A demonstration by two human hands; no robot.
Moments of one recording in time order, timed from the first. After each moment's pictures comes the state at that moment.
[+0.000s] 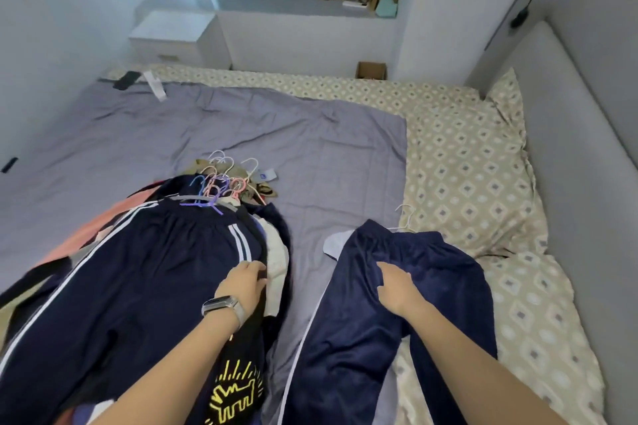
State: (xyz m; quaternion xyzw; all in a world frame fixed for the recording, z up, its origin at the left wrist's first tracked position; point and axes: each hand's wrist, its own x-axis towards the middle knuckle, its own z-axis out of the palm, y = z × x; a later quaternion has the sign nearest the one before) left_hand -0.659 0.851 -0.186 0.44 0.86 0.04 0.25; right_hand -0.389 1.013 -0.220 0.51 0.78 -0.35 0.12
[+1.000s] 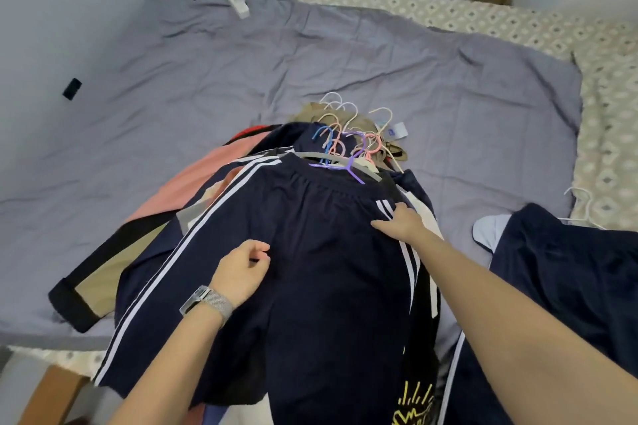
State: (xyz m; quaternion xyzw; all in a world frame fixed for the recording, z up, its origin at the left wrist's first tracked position) left_hand -0.974 0.712 -0.237 0.24 0.87 0.21 0.36; right_hand -0.793 0.964 -0.325 0.56 0.70 -0.39 0.18
